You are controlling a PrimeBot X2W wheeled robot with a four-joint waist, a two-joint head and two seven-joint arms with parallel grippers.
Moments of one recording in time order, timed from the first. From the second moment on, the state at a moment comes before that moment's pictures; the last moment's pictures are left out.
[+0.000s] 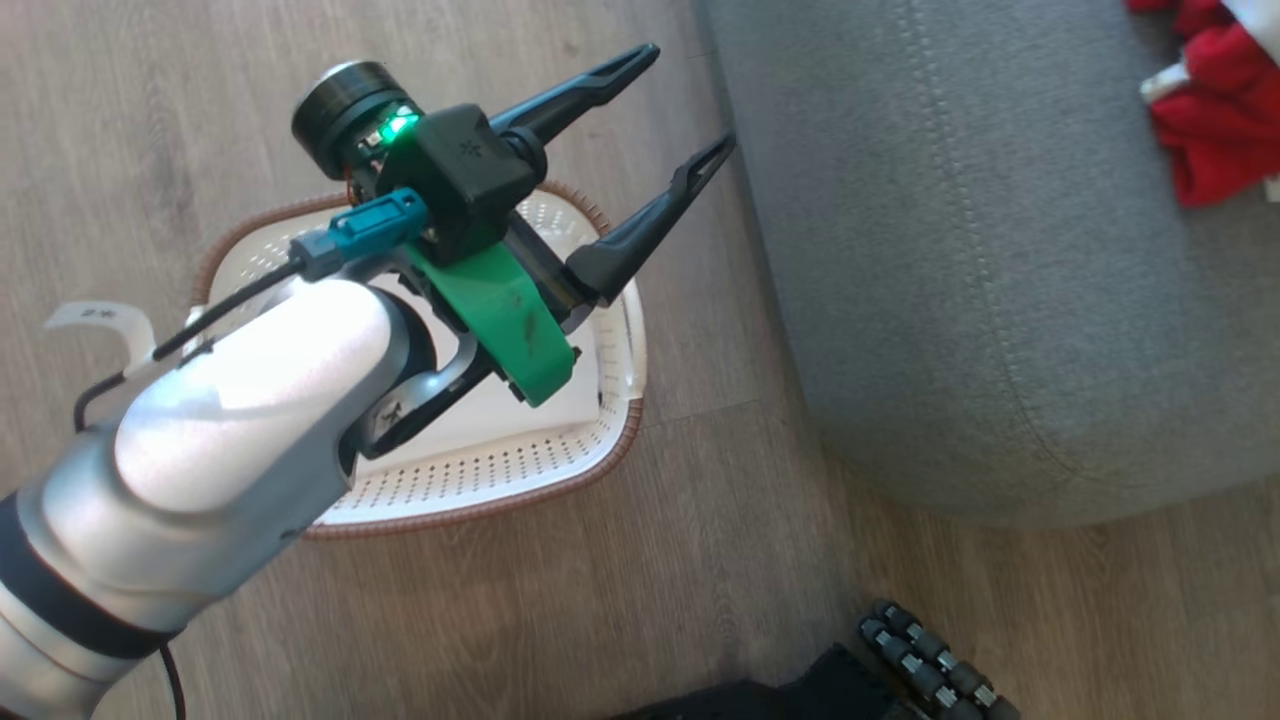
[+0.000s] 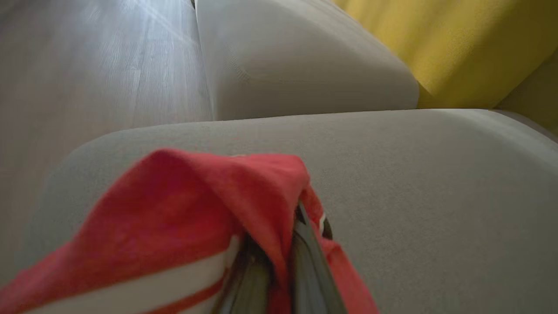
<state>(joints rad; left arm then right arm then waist) -0.98 0.49 -1.05 0.01 -0.69 0.00 -0.08 -1.17 -0.51 0.05 0.93 0.38 0.12 -0.02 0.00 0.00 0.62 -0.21</state>
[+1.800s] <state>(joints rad) -0.62 0.52 -0.91 0.09 -0.80 0.16 -0.25 -0.75 -0.66 0.30 0.50 0.71 0.12 0.01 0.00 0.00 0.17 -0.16</state>
